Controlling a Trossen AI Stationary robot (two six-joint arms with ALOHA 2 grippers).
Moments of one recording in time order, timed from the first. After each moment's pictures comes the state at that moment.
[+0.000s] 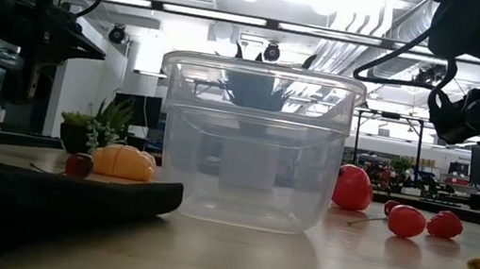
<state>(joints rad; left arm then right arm) 0.24 0.25 0.01 0.03 0.12 -1.26 0.29 1.34 0.67 -0.83 -0.11 1.21</state>
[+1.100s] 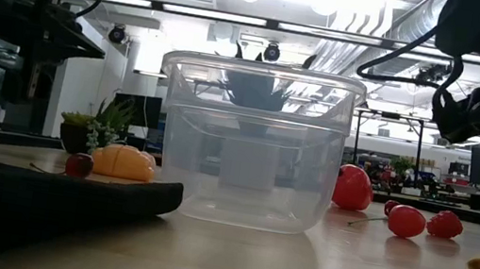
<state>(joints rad) 0.24 0.25 0.01 0.03 0.14 -1.26 0.31 1.34 0.67 -0.83 -0.08 1.23</state>
